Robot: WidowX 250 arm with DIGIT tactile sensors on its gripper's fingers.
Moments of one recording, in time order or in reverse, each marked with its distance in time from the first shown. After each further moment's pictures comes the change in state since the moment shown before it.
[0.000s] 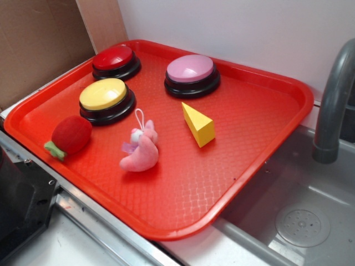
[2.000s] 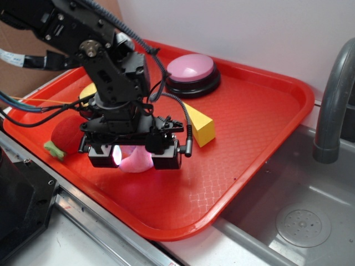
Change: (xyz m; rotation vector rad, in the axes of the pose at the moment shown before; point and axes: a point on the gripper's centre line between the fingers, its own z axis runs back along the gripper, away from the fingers) arm 0.020 -0.060 -0.225 0.114 -0.031 0.659
